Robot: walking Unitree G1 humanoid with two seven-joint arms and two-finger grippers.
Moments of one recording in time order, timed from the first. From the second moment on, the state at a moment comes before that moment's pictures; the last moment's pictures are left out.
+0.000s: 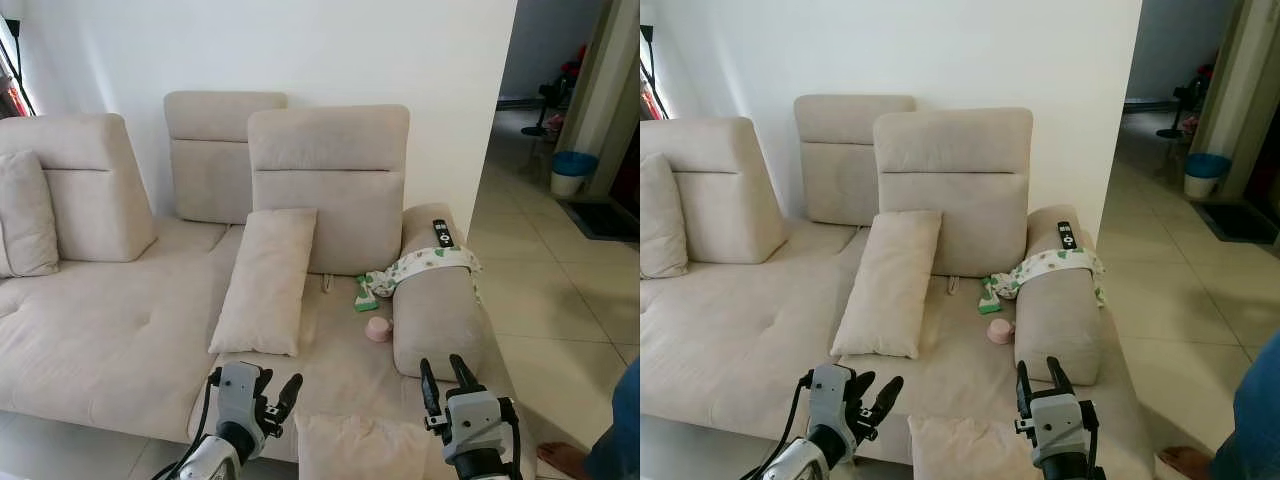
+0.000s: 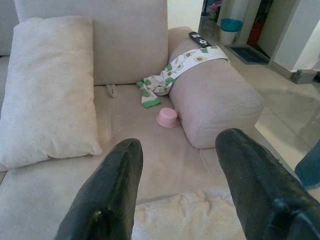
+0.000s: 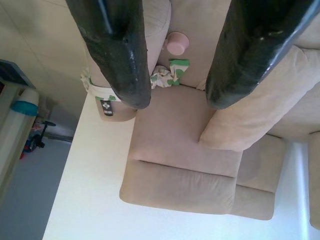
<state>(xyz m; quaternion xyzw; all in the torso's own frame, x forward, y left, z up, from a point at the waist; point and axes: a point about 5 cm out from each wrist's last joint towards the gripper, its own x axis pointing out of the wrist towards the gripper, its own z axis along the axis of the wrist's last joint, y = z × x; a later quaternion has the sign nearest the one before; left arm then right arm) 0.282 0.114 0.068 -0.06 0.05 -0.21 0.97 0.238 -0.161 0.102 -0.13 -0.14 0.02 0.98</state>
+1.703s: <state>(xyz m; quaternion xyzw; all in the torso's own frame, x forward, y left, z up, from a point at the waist) 0.281 0.110 0.069 -0.06 0.05 -0.22 0.97 0.237 -0.161 0.101 -0.13 -0.14 0.02 0.98</state>
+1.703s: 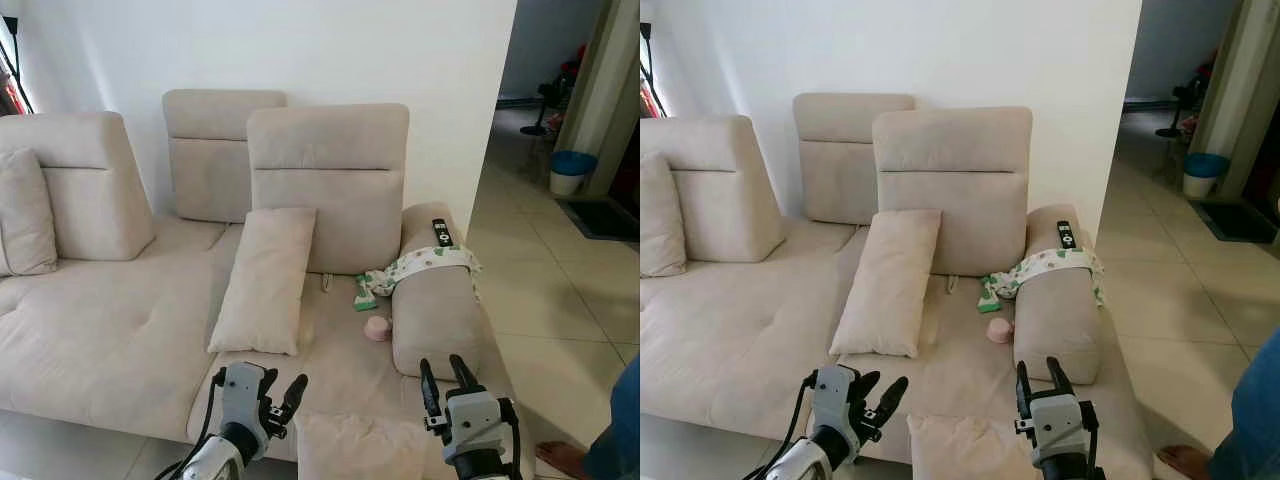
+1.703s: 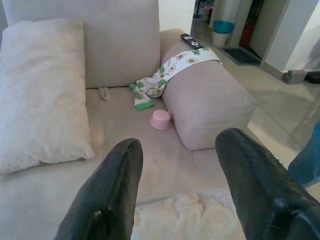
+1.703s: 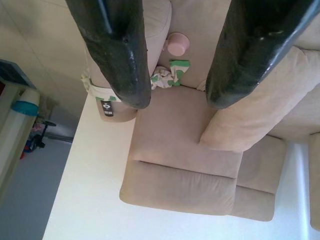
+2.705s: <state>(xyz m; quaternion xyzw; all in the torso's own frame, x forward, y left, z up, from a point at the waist) 0.280 0.109 0.069 -0.06 0.04 -0.23 0.97 0.237 -0.162 0.102 -0.13 -0.14 0.02 0.98</state>
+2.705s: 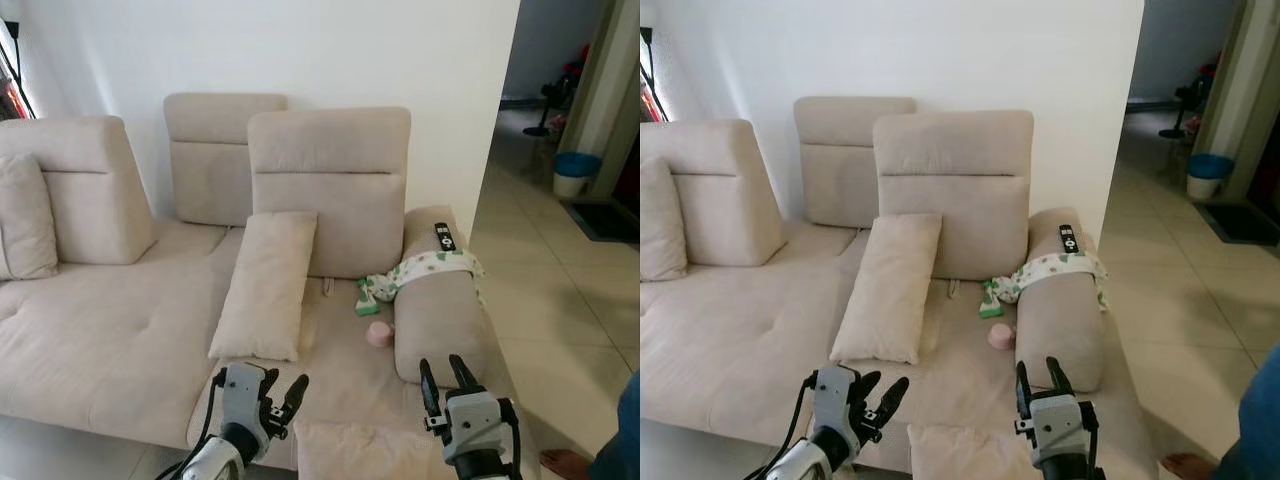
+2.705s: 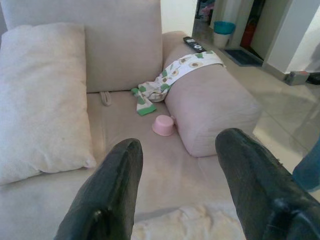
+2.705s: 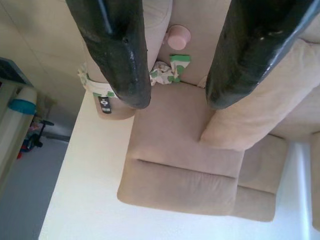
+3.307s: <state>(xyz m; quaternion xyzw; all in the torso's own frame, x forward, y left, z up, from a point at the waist) 0.281 0.113 0.069 -0.06 0.04 -0.22 0.97 0.239 -0.157 0.103 -0.14 -0.15 0.02 0.98</state>
